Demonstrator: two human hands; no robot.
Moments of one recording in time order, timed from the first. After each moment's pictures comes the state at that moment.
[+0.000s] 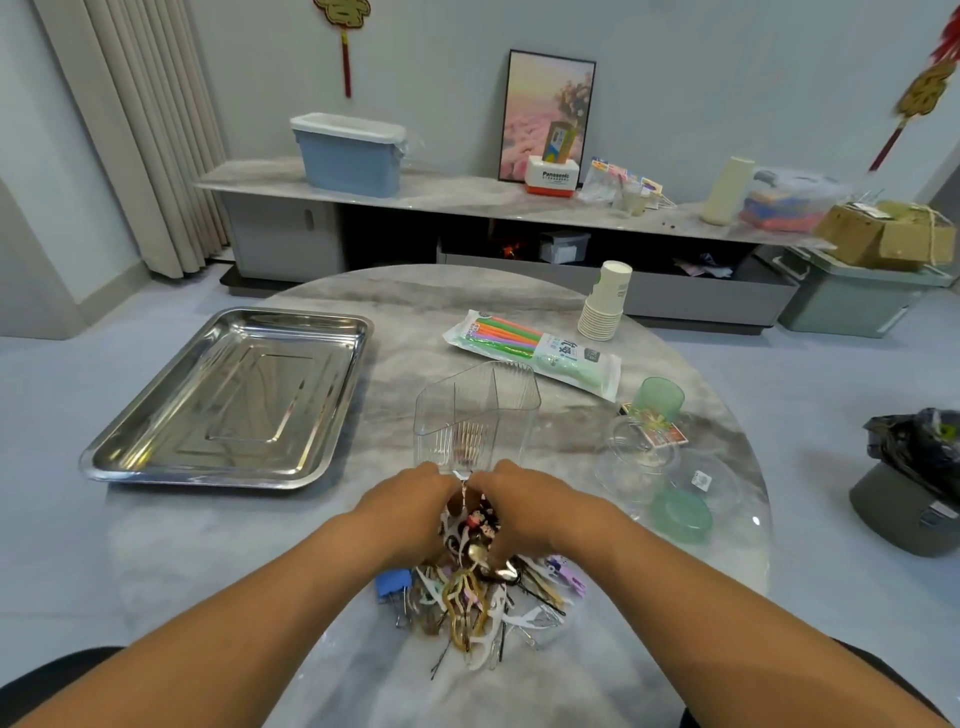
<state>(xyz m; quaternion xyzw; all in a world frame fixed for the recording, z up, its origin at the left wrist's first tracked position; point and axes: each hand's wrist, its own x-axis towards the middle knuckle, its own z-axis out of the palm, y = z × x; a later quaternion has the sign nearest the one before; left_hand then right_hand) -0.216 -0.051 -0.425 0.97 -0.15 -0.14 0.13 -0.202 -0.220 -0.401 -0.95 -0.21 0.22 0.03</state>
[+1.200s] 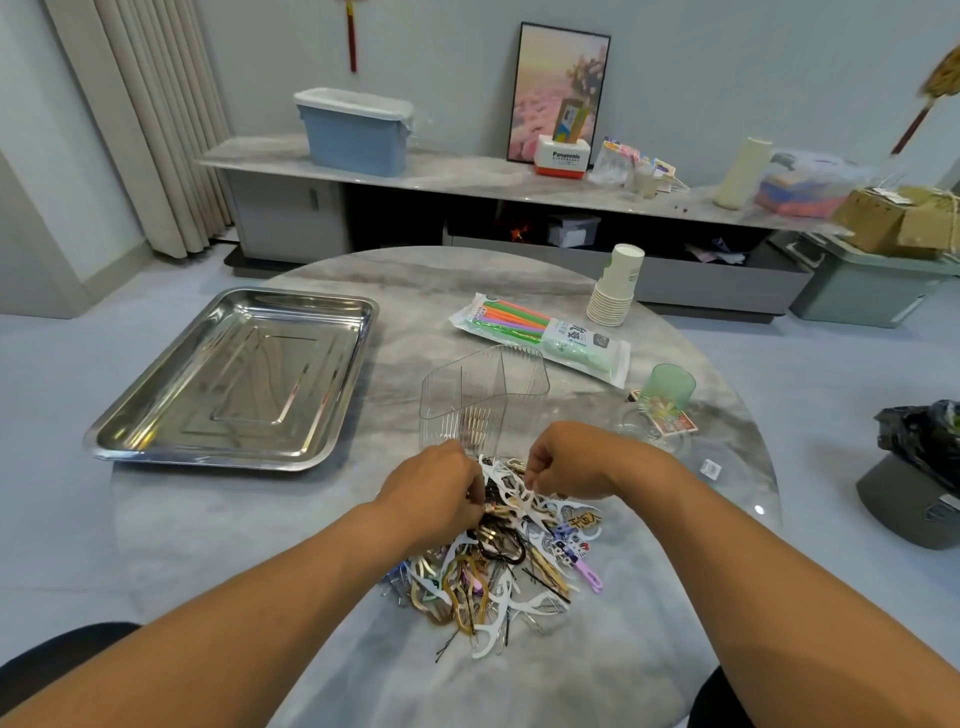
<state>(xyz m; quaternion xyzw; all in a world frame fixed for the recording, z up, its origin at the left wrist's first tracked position) -0.212 -0.068 -0.436 0.97 -0.15 -0.07 0.18 -0.173 -0.260 -0.383 -0.95 -0.14 0.24 0.12</state>
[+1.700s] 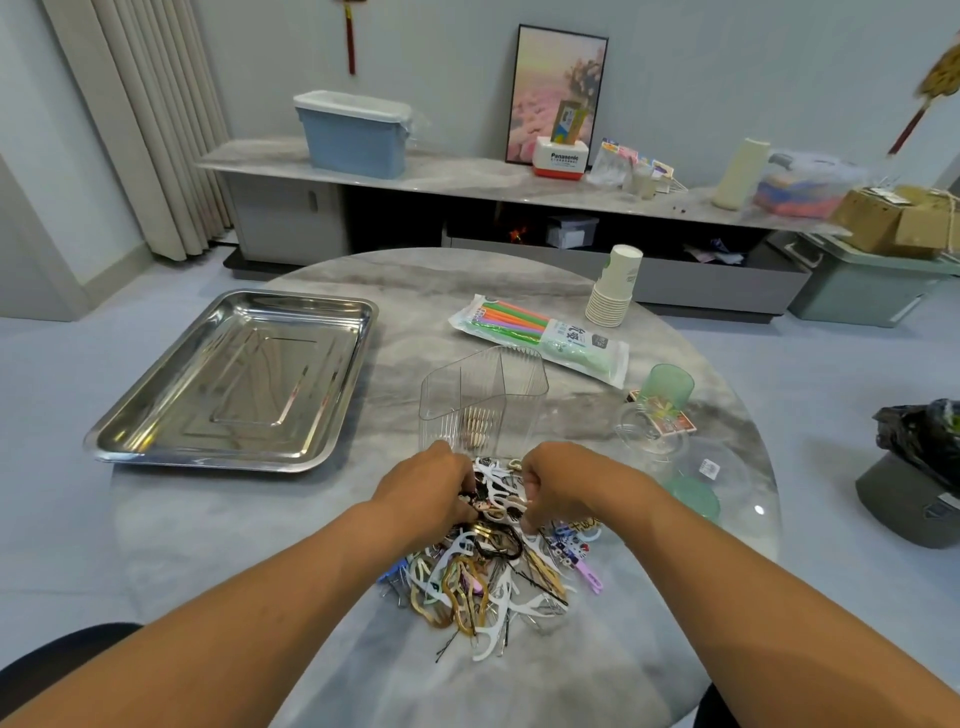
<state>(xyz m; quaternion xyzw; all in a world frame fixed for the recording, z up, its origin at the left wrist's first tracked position) -0.207 -0.062 -0.444 0.97 -0.11 -0.09 0.19 -0.190 -0.246 -0.390 -0.96 -0.11 0.26 0.06</state>
